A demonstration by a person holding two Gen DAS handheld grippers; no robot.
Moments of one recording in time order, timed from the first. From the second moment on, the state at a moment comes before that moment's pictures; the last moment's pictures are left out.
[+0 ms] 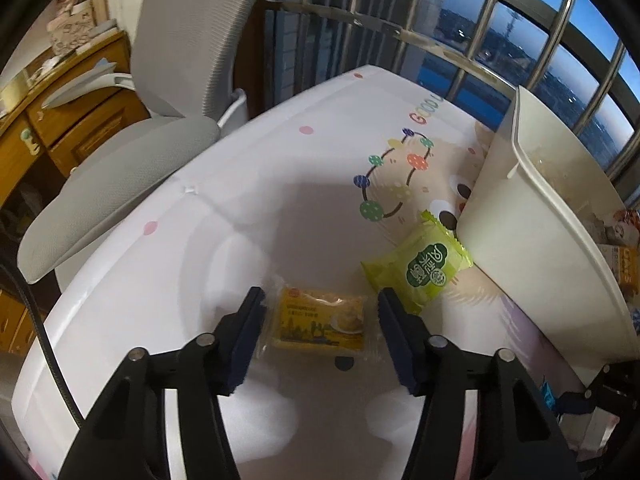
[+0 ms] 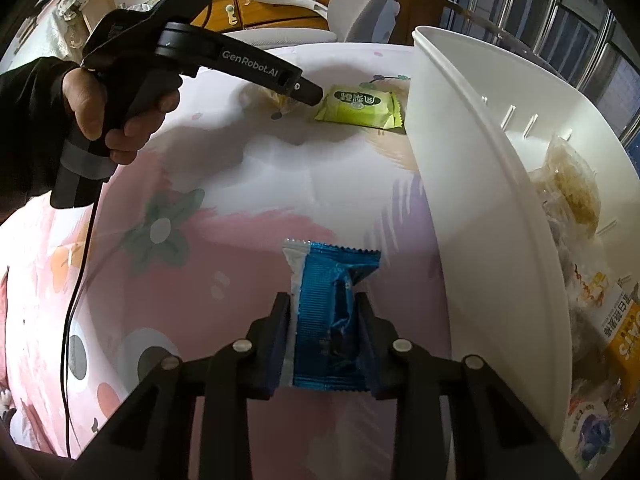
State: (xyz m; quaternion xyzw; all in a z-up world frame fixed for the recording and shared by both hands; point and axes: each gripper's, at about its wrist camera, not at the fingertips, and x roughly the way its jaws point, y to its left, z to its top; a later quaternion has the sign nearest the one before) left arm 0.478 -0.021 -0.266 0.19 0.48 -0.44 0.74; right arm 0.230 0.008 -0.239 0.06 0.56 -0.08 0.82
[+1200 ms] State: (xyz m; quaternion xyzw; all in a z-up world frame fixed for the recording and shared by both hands) left arm 0.244 0.104 -0.116 0.11 0.53 -0.36 0.76; right arm 0.145 0.023 -0.123 0.08 0.50 -0.10 0.86
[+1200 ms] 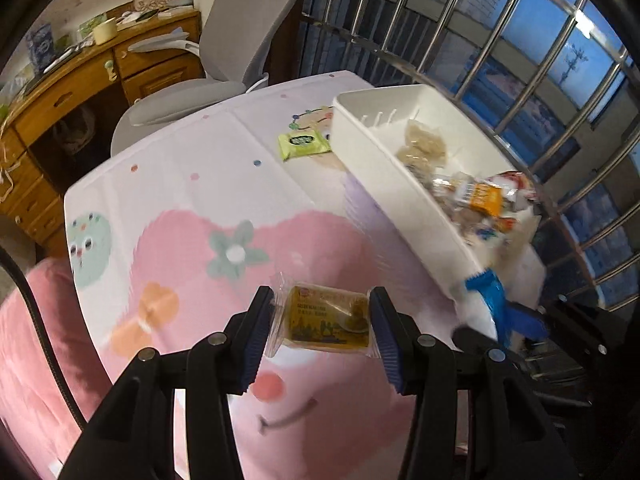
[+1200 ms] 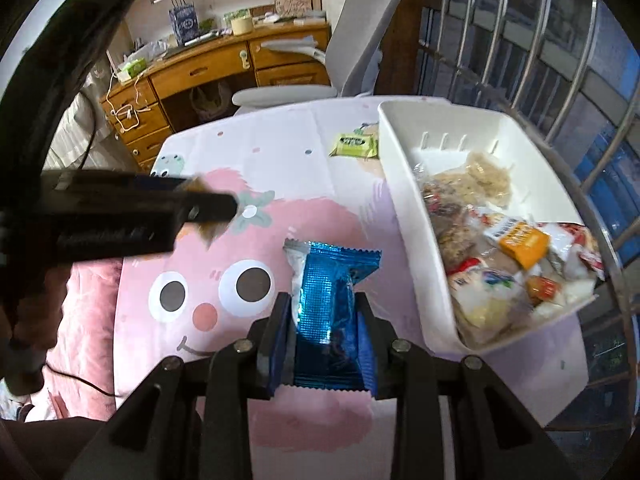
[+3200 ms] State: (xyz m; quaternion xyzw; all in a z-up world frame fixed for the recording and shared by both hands) left arm 0.199 -0.116 -0.070 -0.03 0.55 -0.13 0.82; right arm 0.165 -0.253 -0.063 0.00 0.51 0.06 0.86
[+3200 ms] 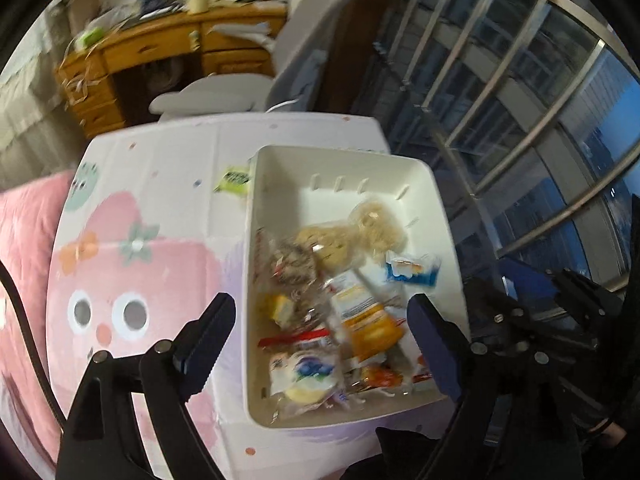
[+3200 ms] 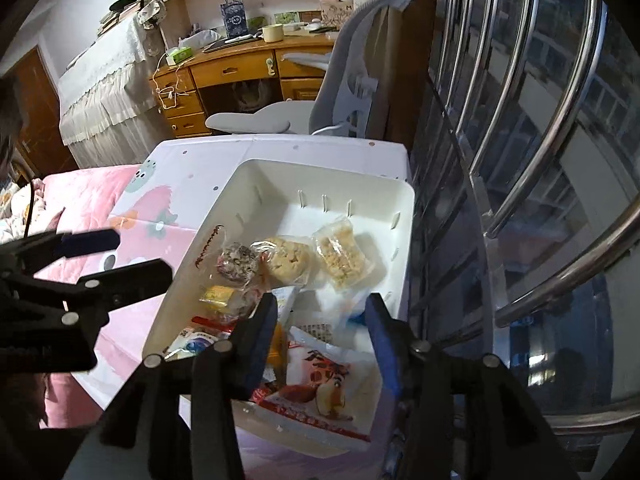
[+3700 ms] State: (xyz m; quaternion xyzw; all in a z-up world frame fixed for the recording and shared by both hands) left arm 0.161 0.045 -0.105 -0.08 0.54 0.01 0.83; right arm 0.210 -0.191 -0.067 -0.04 0.53 0.11 0.84
